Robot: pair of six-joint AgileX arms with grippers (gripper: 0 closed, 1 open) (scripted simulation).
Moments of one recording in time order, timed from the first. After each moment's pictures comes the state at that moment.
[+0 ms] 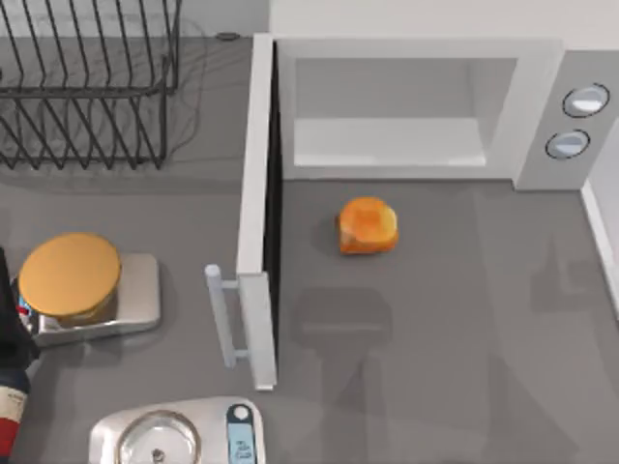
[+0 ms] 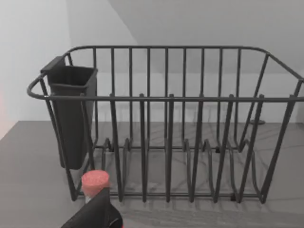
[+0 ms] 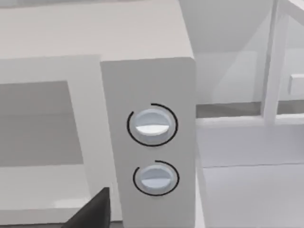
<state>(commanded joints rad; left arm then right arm) 0.00 0.00 0.00 0.00 0.00 0.00 0.20 0.59 0.23 0.23 0.19 0.09</state>
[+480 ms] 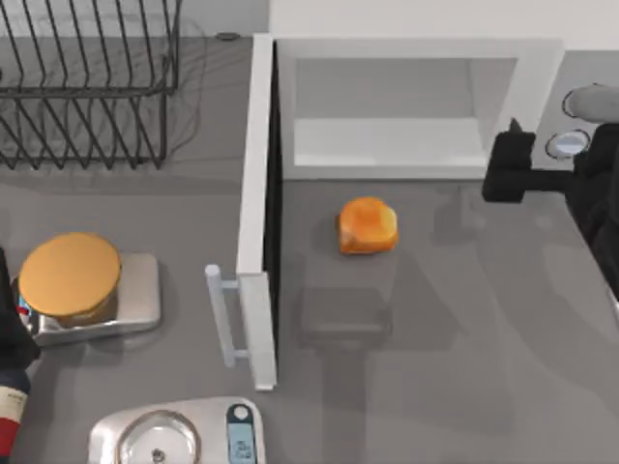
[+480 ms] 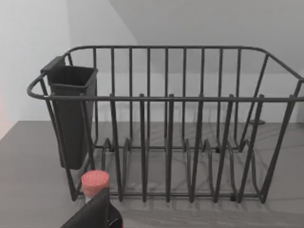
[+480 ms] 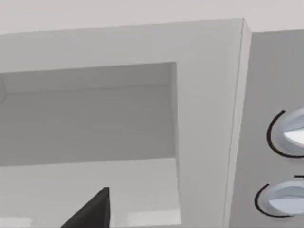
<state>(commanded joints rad) 0.00 0.00 0.00 0.00 0.00 0.00 0.47 1.39 0.54 0.55 0.46 0.22</state>
